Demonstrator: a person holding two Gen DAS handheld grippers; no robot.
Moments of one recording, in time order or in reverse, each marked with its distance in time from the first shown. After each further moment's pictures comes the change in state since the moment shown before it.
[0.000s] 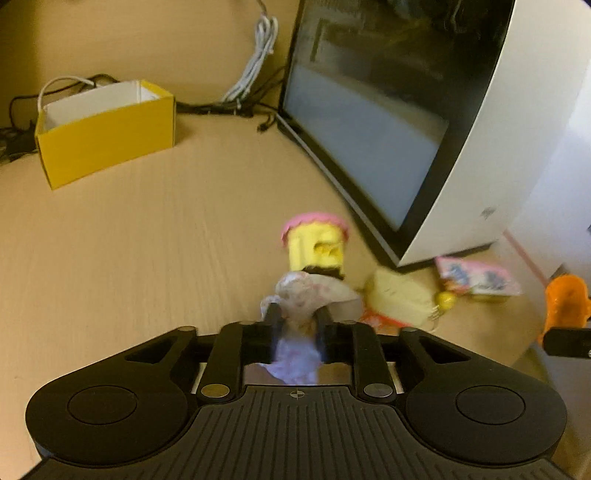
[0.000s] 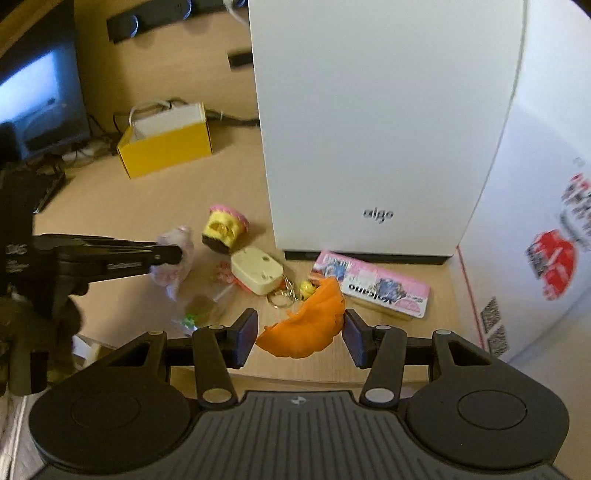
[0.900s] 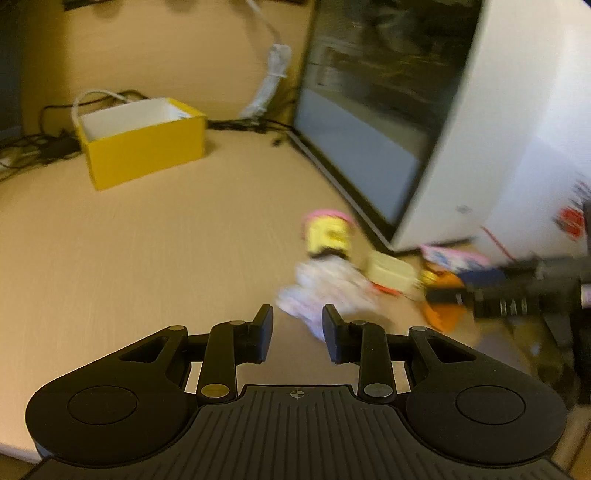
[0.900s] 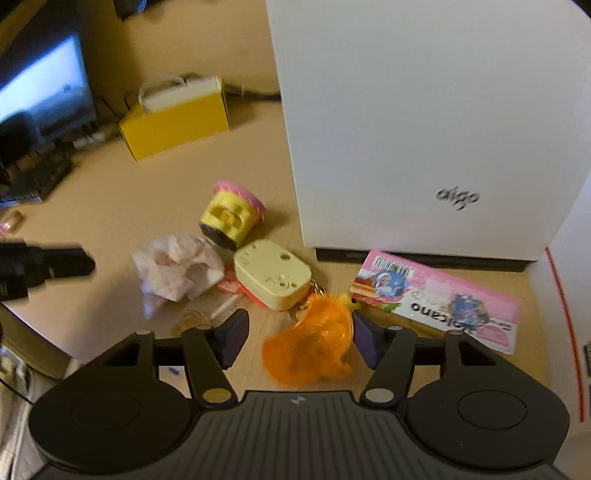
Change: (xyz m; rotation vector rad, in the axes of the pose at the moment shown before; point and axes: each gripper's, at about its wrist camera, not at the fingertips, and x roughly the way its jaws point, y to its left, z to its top) left arm -0.084 0.019 -0.027 -0.004 -0.040 -0.035; right arm 0.074 0.016 -0.010 0.040 0.002 0.076
